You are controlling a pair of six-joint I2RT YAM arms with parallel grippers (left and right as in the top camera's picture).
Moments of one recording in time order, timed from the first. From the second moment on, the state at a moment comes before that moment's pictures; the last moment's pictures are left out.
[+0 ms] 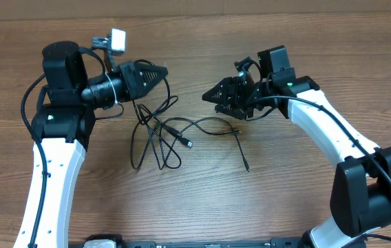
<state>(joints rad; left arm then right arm) 0.00 1.33 1.22 -0.36 1.01 -0.65 0.29 1.77 1.28 -0.50 -0.90 0.70</state>
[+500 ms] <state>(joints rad) 0.00 1.33 1.22 -0.48 1.28 -0.16 0.39 1.77 1.28 -0.47 -0.72 1.00</state>
